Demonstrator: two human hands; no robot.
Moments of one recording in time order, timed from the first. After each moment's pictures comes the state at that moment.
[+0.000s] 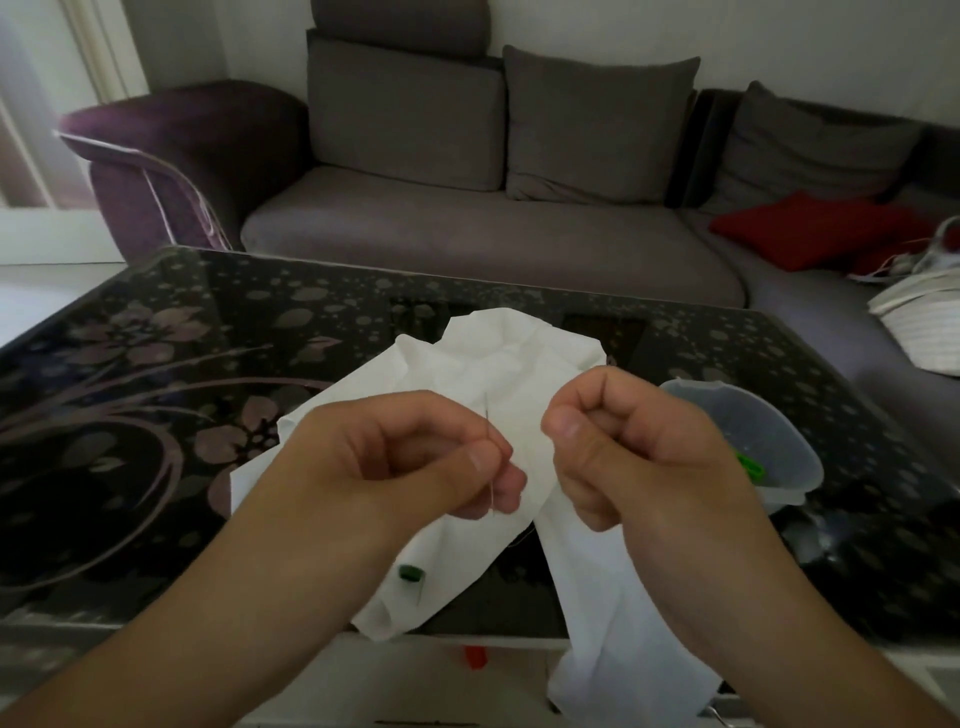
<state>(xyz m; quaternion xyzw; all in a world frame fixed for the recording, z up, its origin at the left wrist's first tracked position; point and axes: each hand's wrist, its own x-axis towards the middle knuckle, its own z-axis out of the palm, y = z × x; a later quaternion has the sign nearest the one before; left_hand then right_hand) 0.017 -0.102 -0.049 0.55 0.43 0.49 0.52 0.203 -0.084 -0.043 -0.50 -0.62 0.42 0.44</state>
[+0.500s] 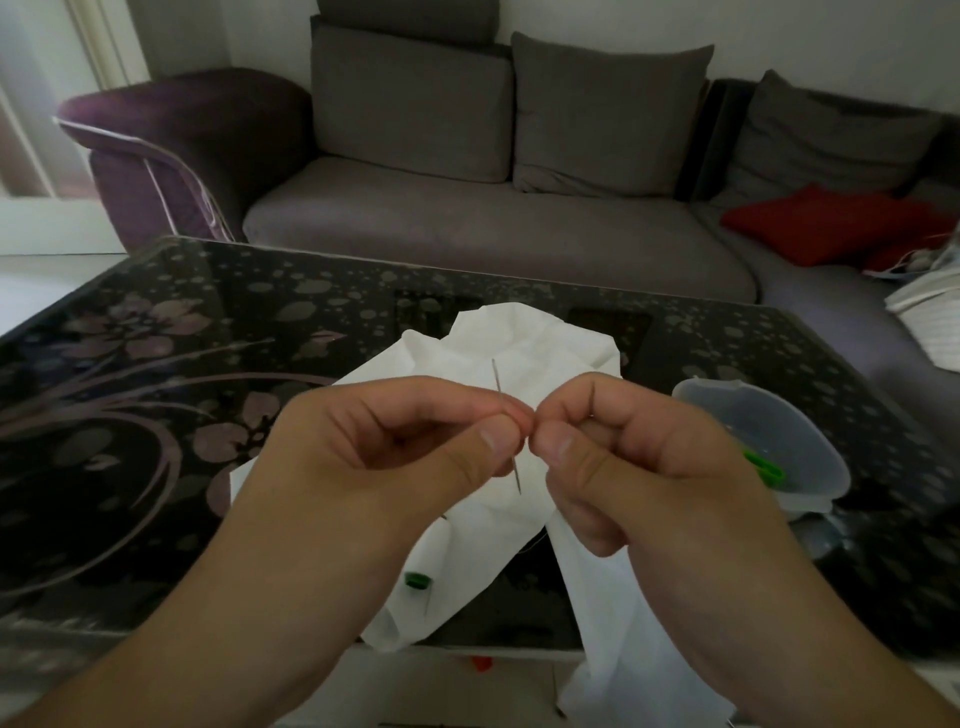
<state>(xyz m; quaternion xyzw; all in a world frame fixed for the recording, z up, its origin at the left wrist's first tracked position) 0.022 -0.091 -0.042 0.54 0.42 0.57 0.44 0.191 -0.076 -0.036 -0.45 -0.65 0.45 0.42</state>
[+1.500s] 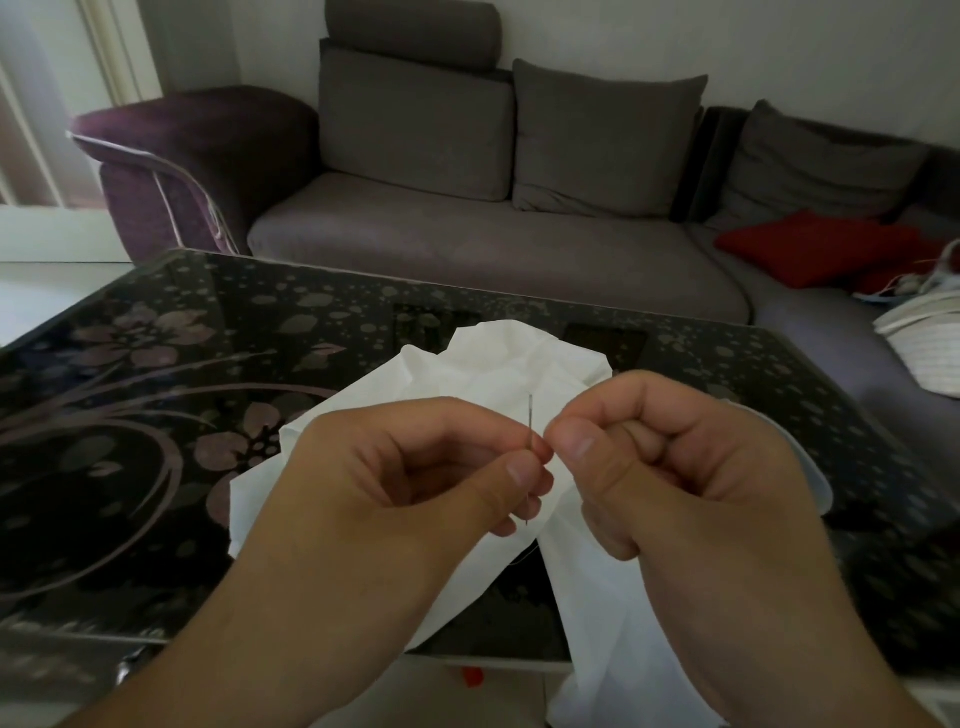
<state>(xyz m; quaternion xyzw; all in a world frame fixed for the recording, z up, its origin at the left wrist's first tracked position) 0.028 -0.101 -0.038 0.59 0.42 0.54 0.43 0.194 -0.091 -0.023 -0.41 -0.65 0.39 0.51</state>
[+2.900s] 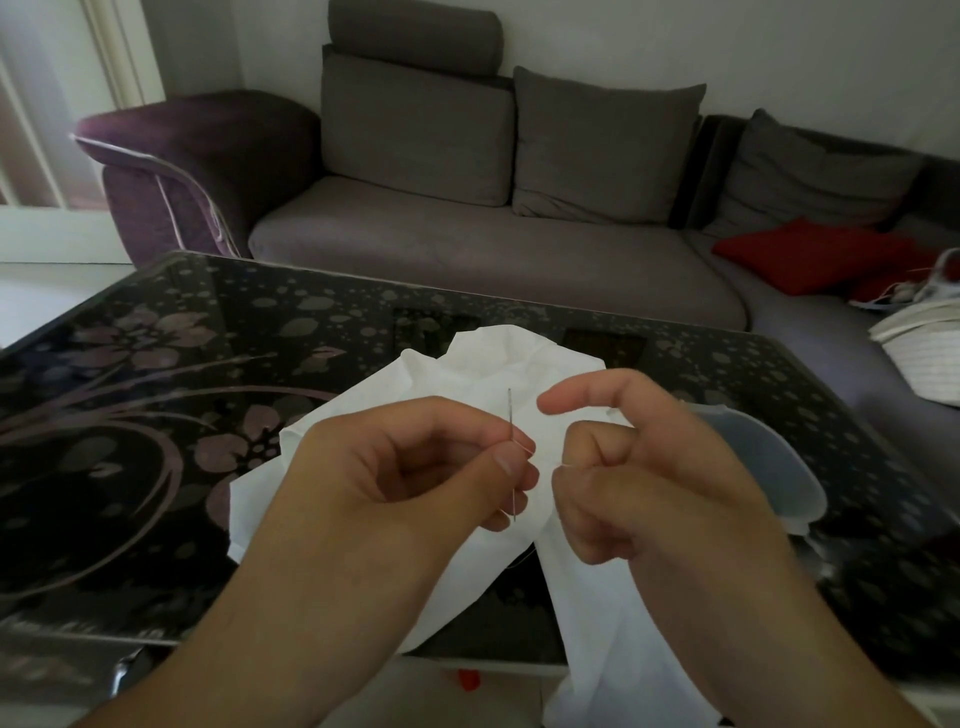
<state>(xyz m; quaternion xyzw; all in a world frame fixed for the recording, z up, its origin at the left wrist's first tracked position) 0.031 -0.100 -0.040 0.55 0.44 0.57 0.43 0.206 -0.080 -0.026 -0.45 -0.62 0.51 0.40</state>
